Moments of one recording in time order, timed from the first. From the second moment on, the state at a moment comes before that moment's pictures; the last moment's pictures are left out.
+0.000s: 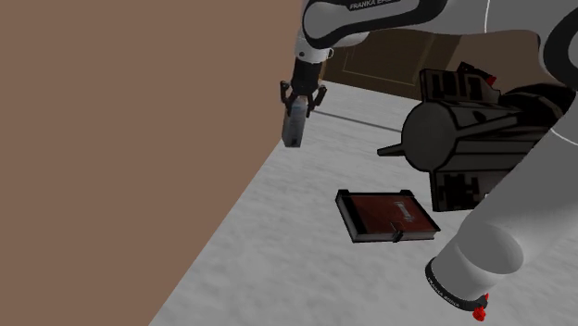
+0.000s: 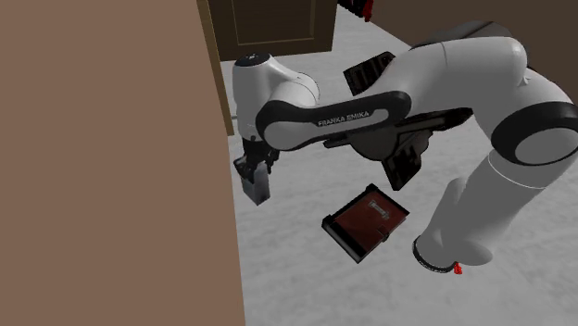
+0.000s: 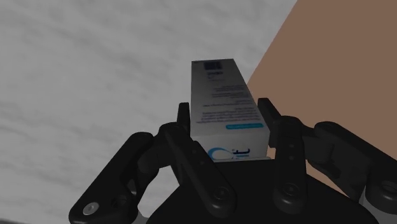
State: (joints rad) arm -0.12 -0.03 0.25 -1.89 -0.01 1.92 0.62
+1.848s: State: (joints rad) arm -0.12 -1.19 0.03 -2.66 0.03 1.52 0.39
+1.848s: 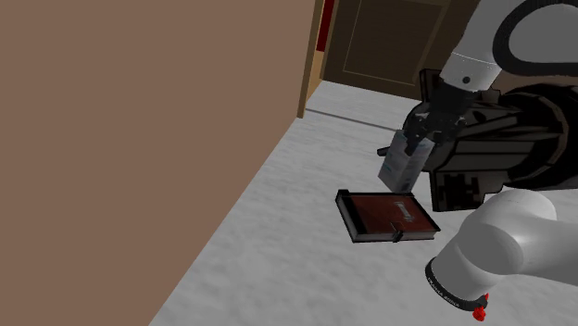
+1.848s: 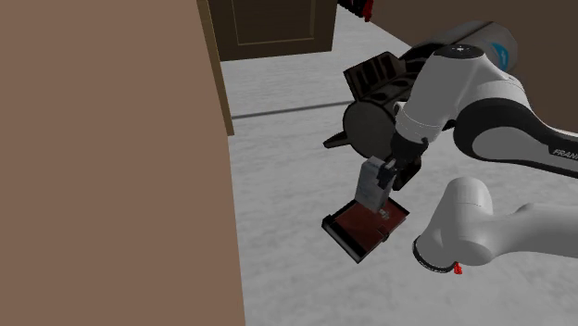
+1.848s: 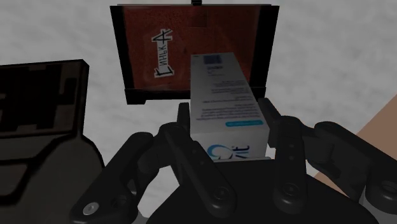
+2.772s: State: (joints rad) arm -0.12 -1.32 0.03 -2.86 0.03 1.60 0.39
